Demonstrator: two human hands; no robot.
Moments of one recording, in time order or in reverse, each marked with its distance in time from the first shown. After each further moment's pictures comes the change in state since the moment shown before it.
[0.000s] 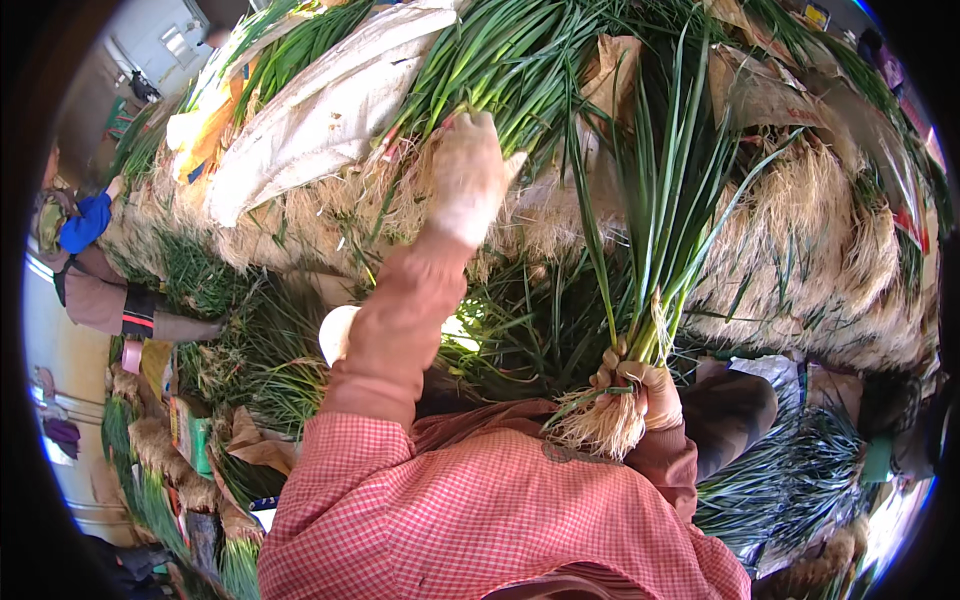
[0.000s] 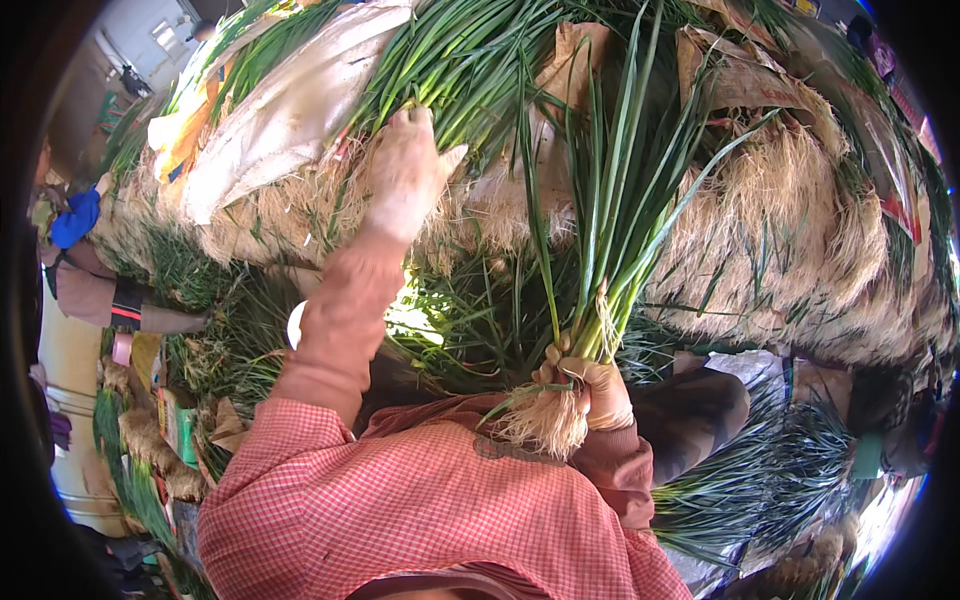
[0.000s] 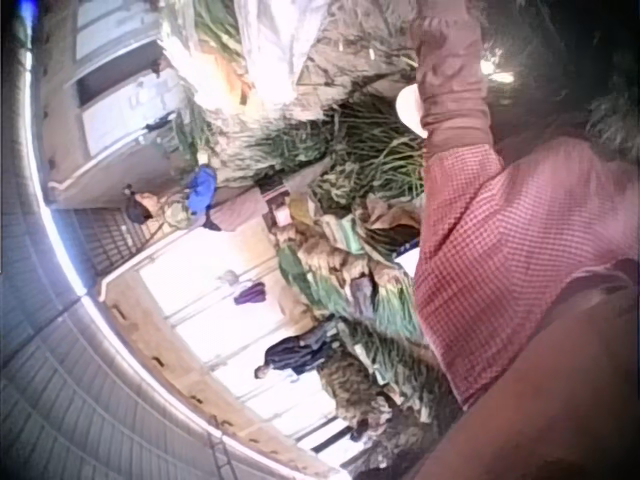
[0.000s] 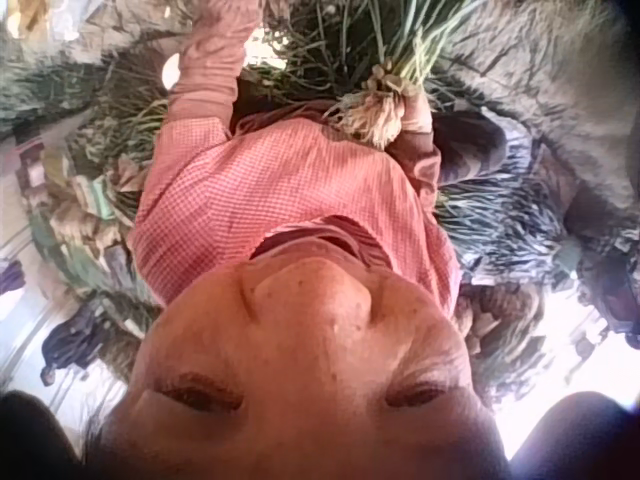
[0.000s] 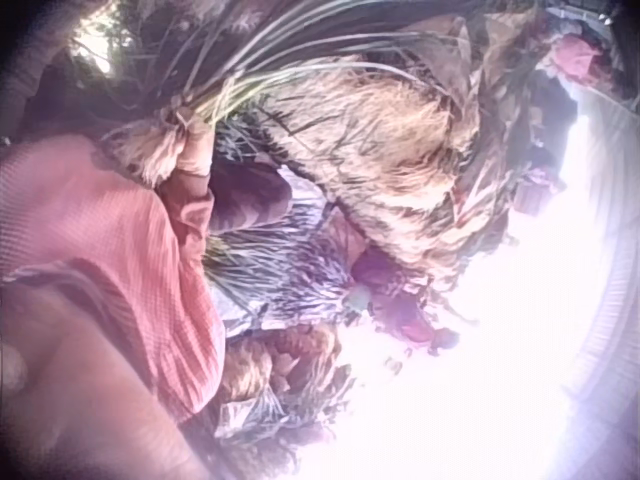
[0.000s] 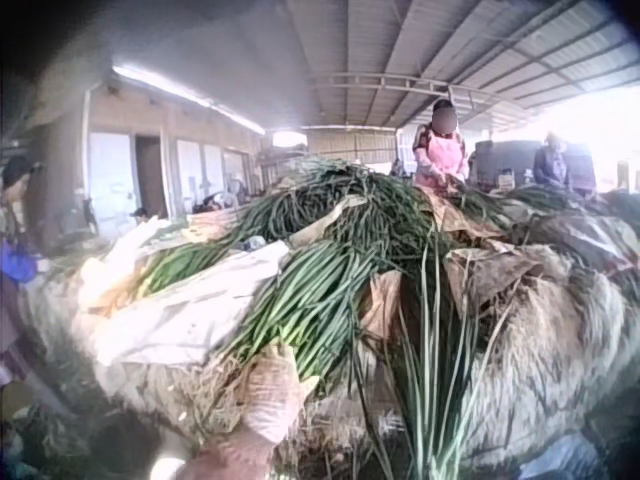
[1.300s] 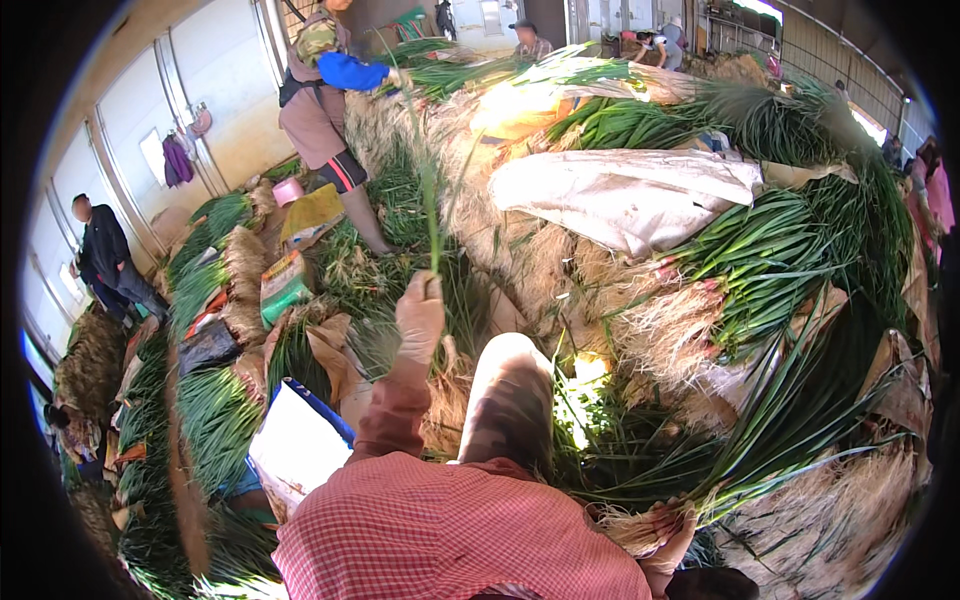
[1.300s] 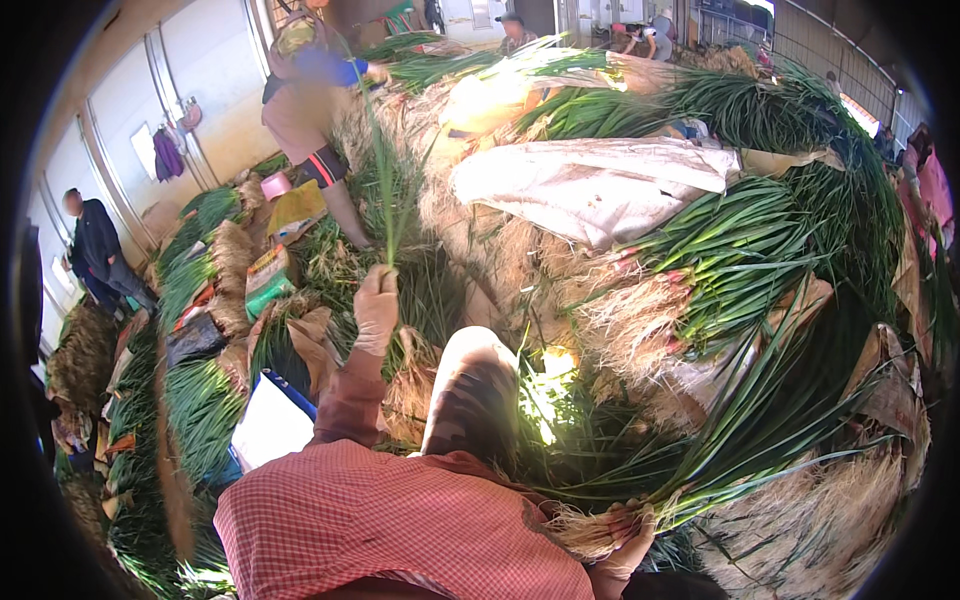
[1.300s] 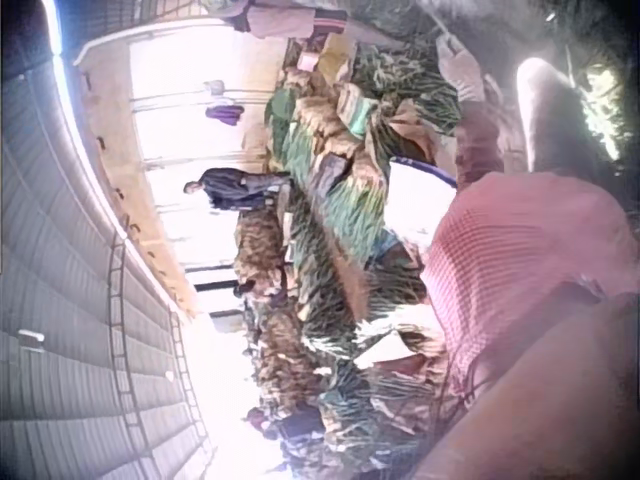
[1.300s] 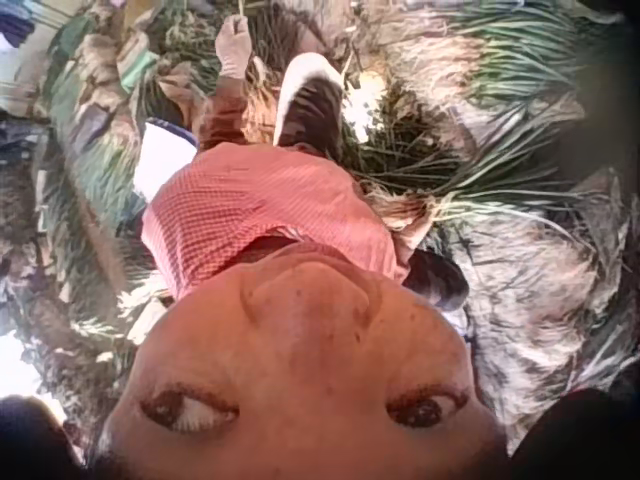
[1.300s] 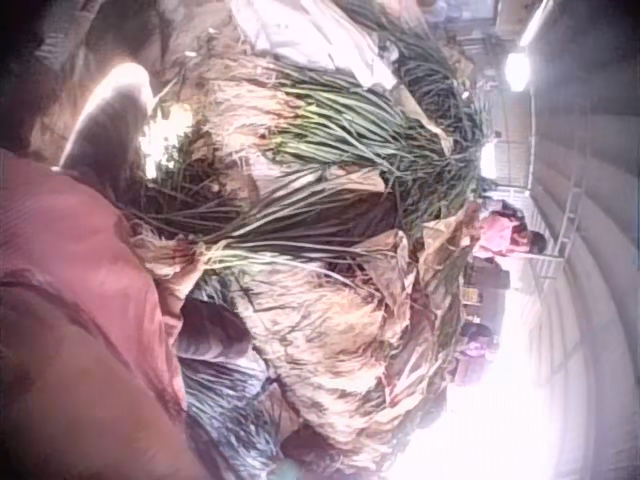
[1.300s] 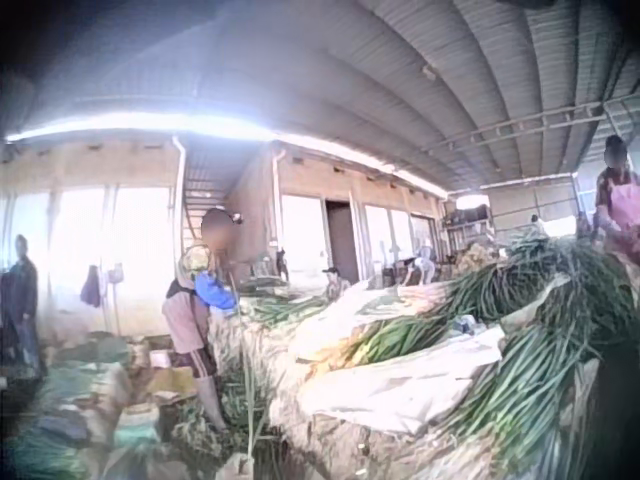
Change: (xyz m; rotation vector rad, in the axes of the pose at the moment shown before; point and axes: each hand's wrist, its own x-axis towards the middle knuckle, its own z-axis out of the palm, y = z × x) left_hand -0.252 -0.271 -0.101 -0.083 0.632 -0.869; right_hand 0.052 0.045 -0.062 -0.090 0.077 -0.148
